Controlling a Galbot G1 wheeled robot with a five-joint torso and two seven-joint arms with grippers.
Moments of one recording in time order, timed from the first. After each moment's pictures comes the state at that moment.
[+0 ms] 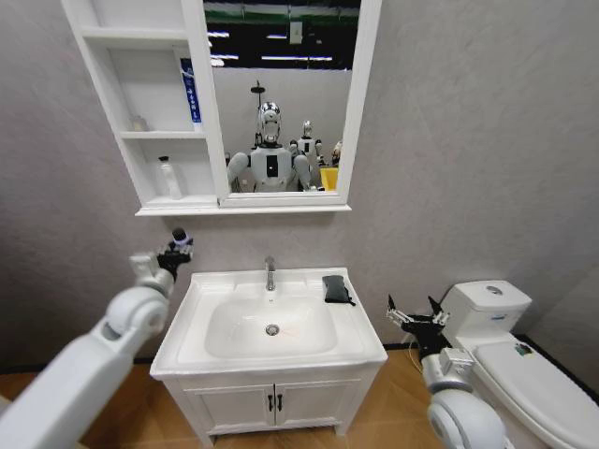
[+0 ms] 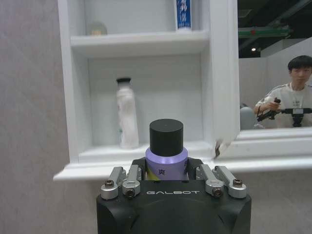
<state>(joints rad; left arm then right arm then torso) 0.64 -0.55 -0.34 -2.07 -1.18 0.50 -0.58 -1.54 1.19 0.65 2.23 0.25 -0.19 0.28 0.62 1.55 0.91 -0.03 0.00</state>
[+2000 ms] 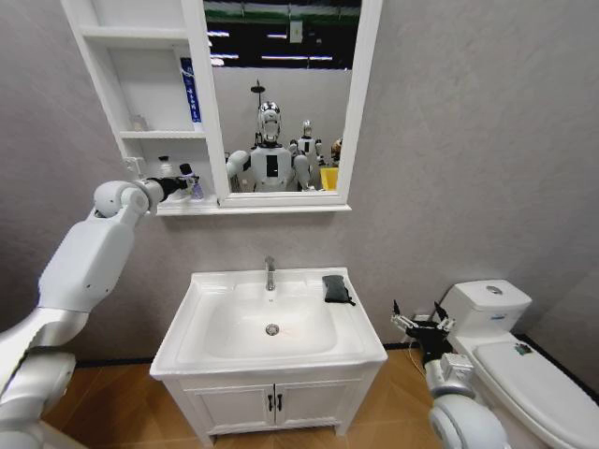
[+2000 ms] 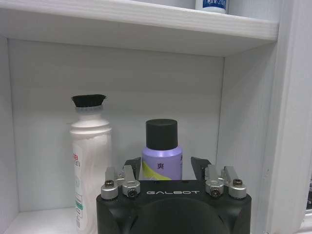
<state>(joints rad) -0.01 -0.87 -0.08 -1.24 -0.91 0.60 0.02 -1.57 1.23 0.69 2.19 0.19 -0.16 0.27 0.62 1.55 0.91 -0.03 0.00</state>
